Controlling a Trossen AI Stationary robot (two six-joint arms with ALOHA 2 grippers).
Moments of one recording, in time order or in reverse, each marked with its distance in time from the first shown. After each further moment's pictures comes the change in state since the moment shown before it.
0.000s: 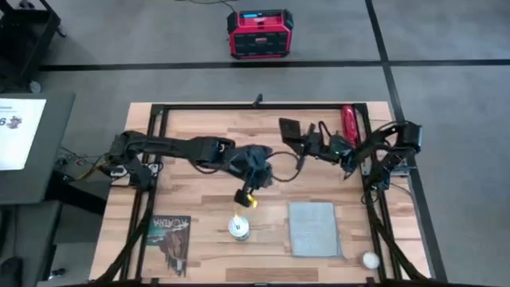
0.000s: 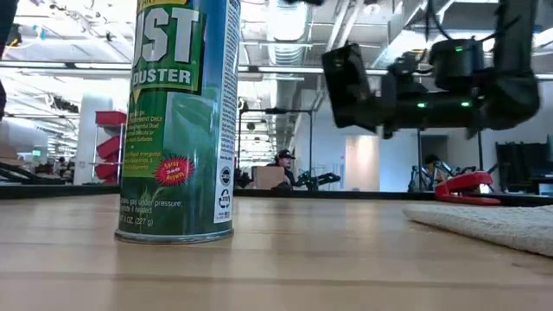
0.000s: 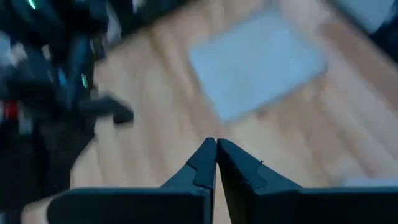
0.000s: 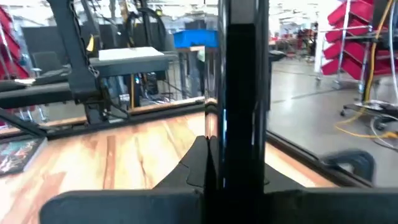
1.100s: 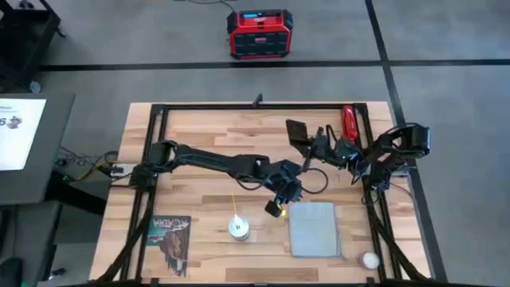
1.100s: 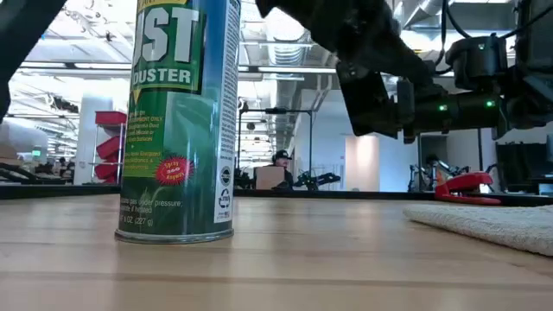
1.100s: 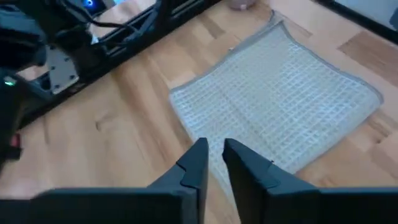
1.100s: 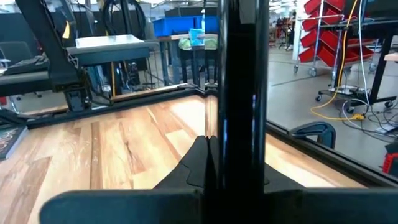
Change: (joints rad) left arm -0.008 0.413 0.168 0.206 0.096 0.048; right arm 0.034 -0.045 -0.061 -0.031 0.083 0.000
